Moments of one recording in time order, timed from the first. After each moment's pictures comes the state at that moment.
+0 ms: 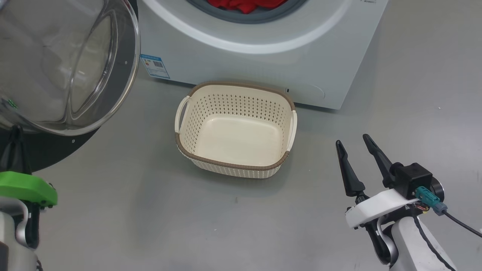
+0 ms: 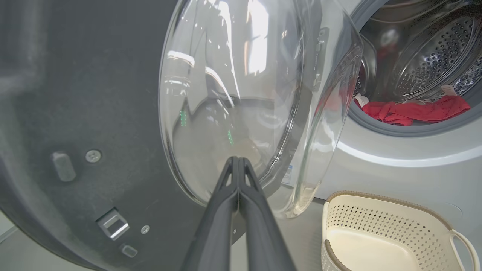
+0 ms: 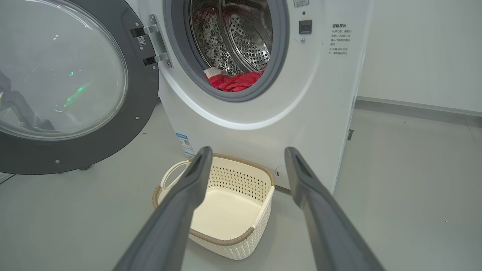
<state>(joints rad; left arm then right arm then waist) -0.43 0.27 0.07 0.60 -0.38 -0.10 -0.23 -0.18 -0.09 0.23 0.29 0.27 0.08 -0.26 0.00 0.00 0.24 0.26</state>
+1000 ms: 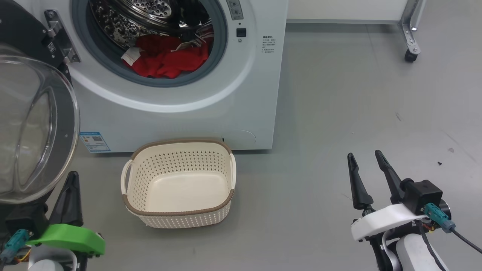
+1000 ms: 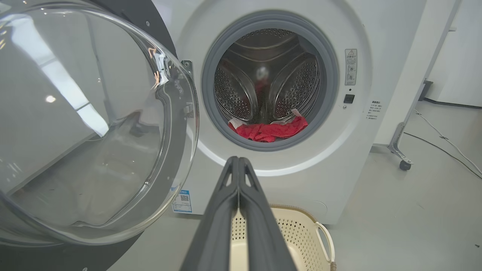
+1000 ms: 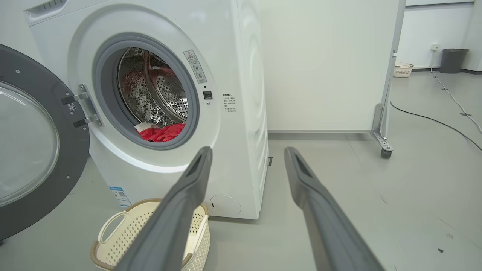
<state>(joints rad) -0.13 0.16 0.02 0.37 -0.37 -0.11 -0.25 -0.09 -0.06 0.17 0.25 0.32 0.08 -0.26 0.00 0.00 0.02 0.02</state>
